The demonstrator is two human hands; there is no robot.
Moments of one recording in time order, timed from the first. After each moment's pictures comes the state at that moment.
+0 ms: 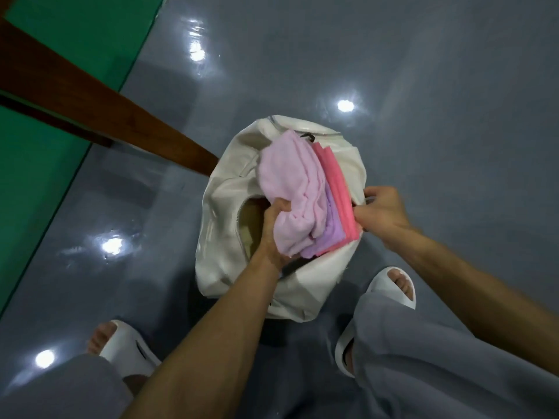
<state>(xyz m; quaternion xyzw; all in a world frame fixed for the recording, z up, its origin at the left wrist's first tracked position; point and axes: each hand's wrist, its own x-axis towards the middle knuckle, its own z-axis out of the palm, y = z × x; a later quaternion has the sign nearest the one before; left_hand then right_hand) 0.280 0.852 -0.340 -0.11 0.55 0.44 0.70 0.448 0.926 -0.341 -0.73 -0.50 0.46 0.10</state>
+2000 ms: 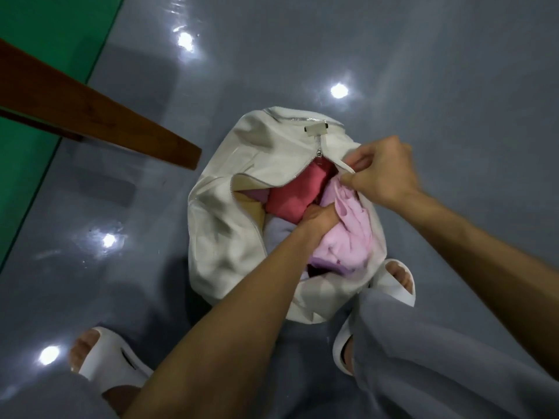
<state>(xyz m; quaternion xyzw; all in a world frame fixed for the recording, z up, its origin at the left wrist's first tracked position) 0.349 0.903 -0.412 0.17 0.72 0.17 0.66 0.442 0.967 -0.320 -0.67 -0.67 0.31 0.08</state>
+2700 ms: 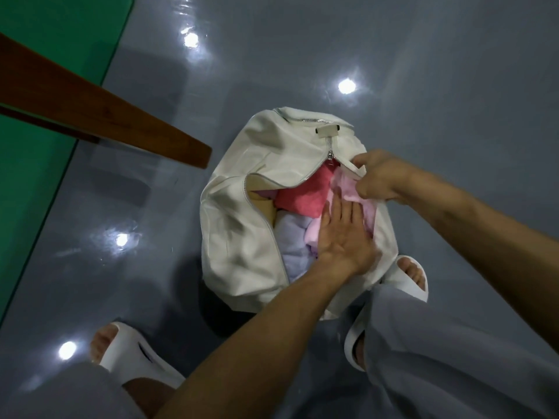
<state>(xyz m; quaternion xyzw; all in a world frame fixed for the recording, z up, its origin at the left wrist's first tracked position) 0.379 0.856 -0.417 0.70 0.64 -0.05 0.32 0.423 0.974 -0.310 -0.64 -0.64 0.37 -0.18</state>
